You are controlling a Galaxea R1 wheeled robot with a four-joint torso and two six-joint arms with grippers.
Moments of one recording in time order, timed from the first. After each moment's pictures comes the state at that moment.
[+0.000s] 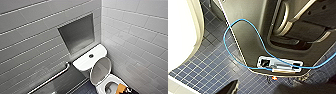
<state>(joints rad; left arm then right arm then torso) 1.43 3.13 -2.81 0.14 0.06 0.03 -0.78 2.40 -1.94 0.19 0.11 0.23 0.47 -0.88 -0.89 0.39</state>
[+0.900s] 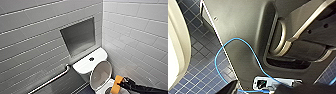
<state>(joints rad) 1.44 3.13 -2.80 0.14 0.06 0.03 -0.62 2.43 -1.97 0.19 -0.02 0.23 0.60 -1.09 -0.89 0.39</state>
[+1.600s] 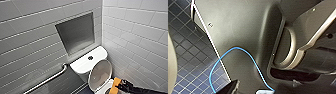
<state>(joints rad) 1.45 3.13 -2.80 0.14 0.06 0.03 -0.65 2.48 -2.03 0.19 -0.03 0.23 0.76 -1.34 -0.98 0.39</state>
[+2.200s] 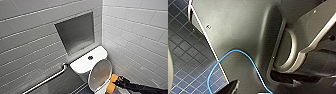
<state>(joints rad) 1.45 3.13 -2.80 0.14 0.06 0.03 -0.61 2.54 -2.09 0.19 -0.03 0.23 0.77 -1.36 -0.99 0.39</state>
